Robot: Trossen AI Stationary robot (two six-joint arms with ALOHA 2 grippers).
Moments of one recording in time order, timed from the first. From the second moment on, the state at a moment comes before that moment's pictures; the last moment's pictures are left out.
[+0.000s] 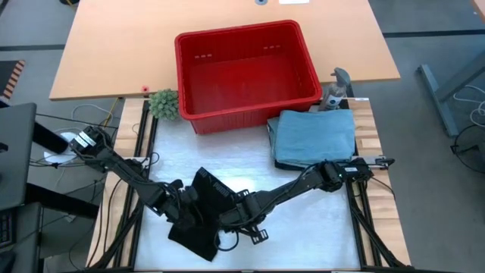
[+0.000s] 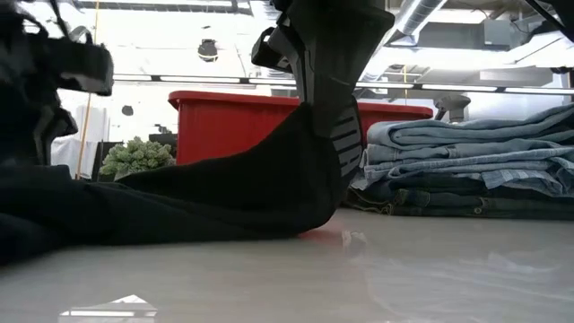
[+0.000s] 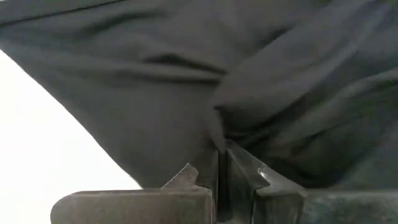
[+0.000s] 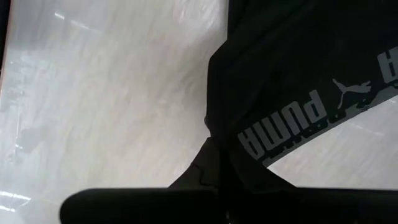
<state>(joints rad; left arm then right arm) -0.64 1.47 0.71 -0.51 -0.31 -1.06 0.40 2.38 2.27 -1.33 0.00 0.00</state>
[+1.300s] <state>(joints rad) -0.92 1.47 1.15 -0.51 -0.38 -1.62 0.15 2.26 2.27 -1.04 -0.04 -0.40</state>
